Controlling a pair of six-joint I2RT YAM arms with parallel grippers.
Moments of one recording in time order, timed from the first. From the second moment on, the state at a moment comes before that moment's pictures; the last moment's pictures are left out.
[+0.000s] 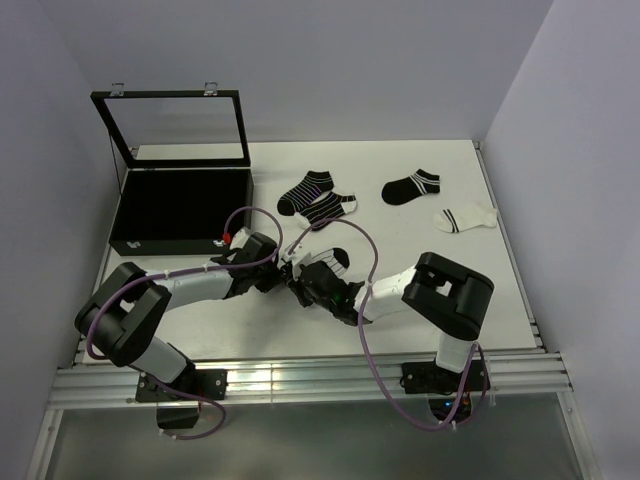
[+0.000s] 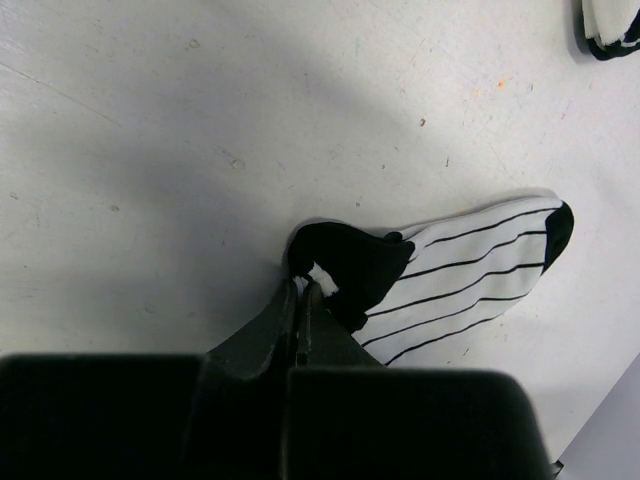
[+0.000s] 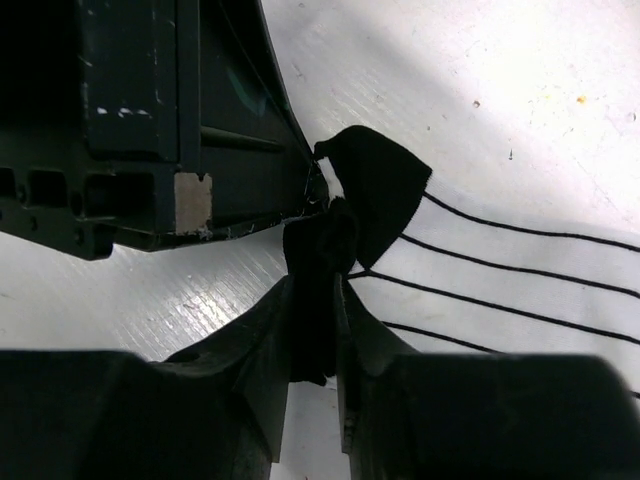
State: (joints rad) left arm -0.67 1.53 0.66 -0.07 -0.15 -1.27; right arm 1.05 1.77 0.68 0.53 0.23 0.17
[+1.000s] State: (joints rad) left arm -0.67 1.28 0.39 0.16 -0.19 -1.34; right arm 0.72 1.85 0.72 0.55 -0.44 0.56
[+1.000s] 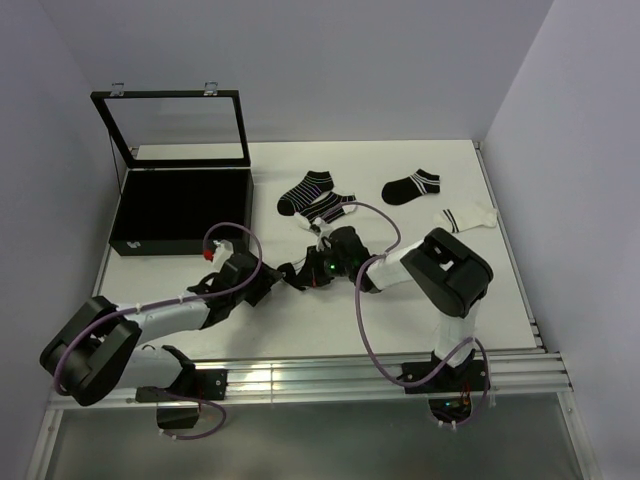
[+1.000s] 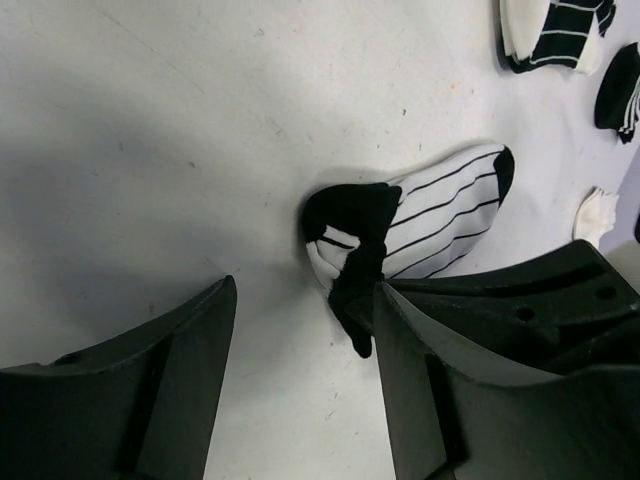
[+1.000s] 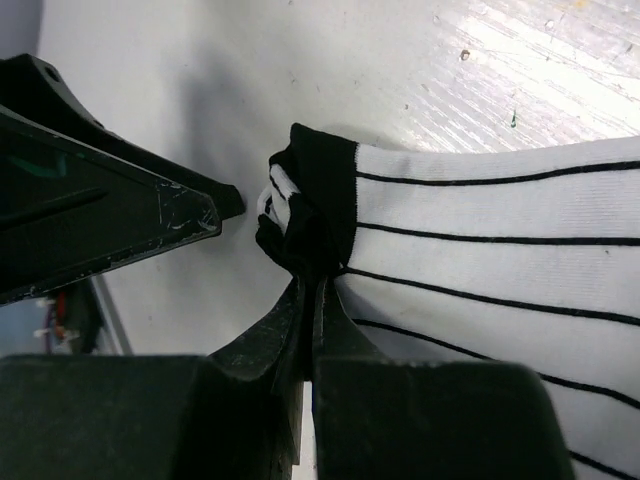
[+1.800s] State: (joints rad) left arm -0.67 1.40 0.35 0.42 -0.17 -1.28; right arm 0.59 2.02 0.77 0.68 -0.76 0.82
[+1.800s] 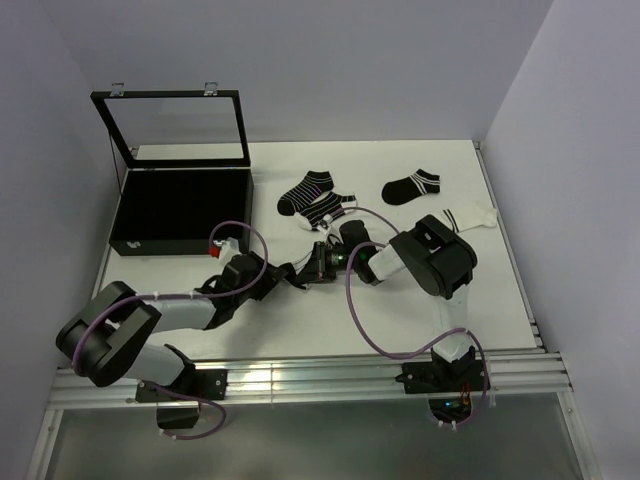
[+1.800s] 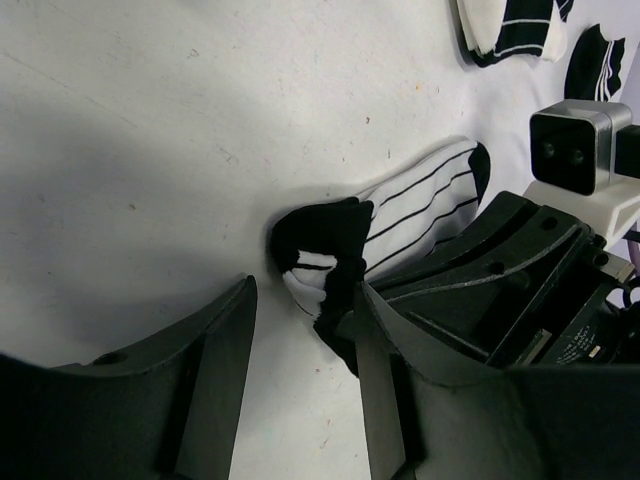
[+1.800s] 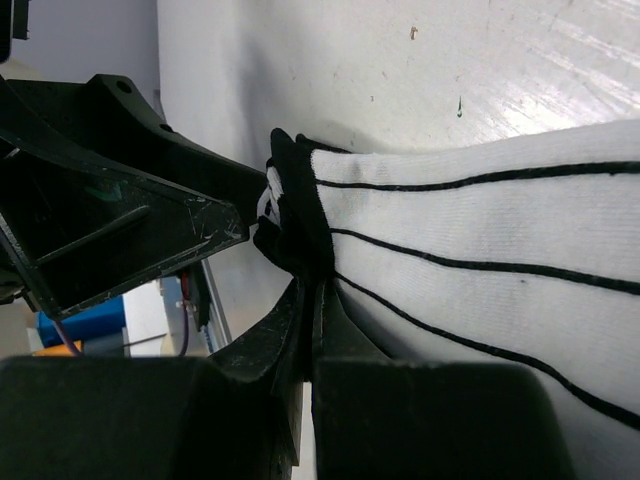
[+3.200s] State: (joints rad) left arm -0.68 1.52 0.45 0.40 -0.16 -1.21; right arm 0.59 1.94 0.80 0.49 -0.69 0.73
